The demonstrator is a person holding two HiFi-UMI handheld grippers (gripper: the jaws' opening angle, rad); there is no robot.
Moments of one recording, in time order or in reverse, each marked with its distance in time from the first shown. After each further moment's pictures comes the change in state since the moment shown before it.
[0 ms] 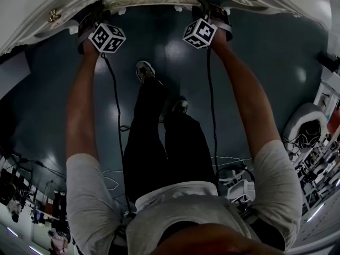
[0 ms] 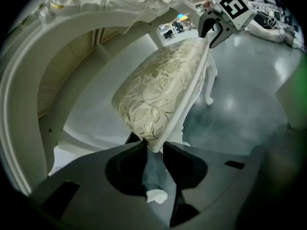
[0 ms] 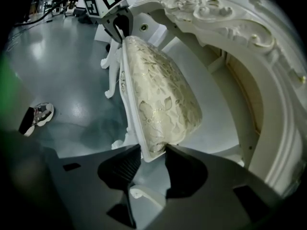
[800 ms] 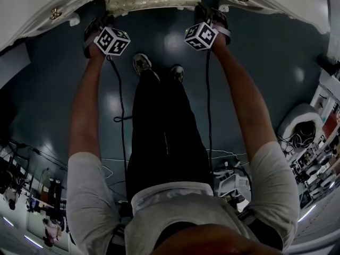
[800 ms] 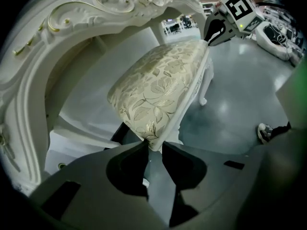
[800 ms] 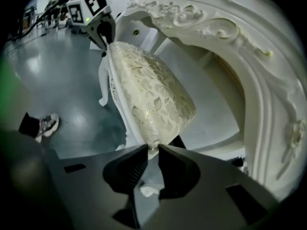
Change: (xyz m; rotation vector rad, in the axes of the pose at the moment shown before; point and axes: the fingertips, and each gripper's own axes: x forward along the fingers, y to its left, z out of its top) left arm -0.030 -0.040 -0.003 -0.093 0.101 -0.087; right arm -0.024 0.002 -0.023 0.104 -0.009 0.048
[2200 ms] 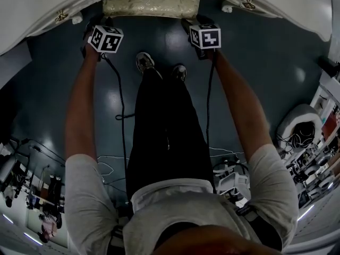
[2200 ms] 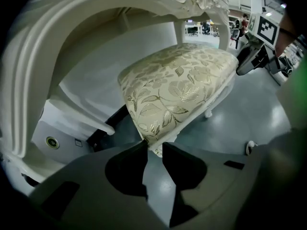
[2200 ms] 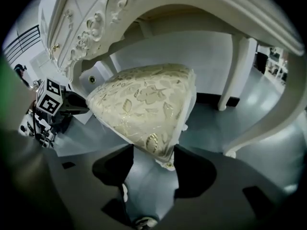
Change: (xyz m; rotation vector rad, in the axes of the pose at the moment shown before) left arm -0.001 0.019 -0.032 -0.235 0.081 -0.110; right arm -0.011 0.059 0.022 0.929 0.007 0.467
